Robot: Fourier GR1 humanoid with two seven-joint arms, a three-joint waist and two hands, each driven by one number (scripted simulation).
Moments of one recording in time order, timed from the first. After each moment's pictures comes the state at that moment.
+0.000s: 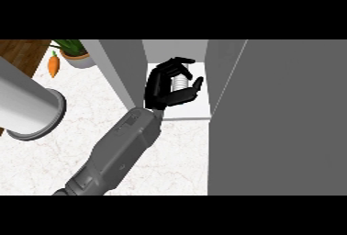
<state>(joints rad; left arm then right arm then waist) -0.84 0.00 -0.44 -0.72 0.75 0.31 -0.61 1.07 -0.33 0.32 -2.49 -0.07 0.34 -0.51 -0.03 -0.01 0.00</state>
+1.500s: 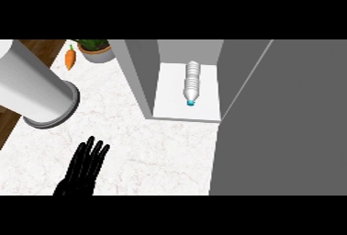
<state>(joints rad) 0.17 0.55 -0.64 -1.67 0.78 0.16 -0.75 0.96 -0.59 0.49 -2.50 0.04 0.42 -0.48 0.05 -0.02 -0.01</state>
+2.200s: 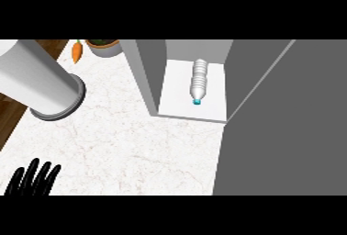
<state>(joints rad) 0.40 0.81 -0.50 -1.74 0.85 -0.10 -0.90 0.68 -0.53 0.63 -2.50 0.03 0.33 -0.23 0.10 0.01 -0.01</state>
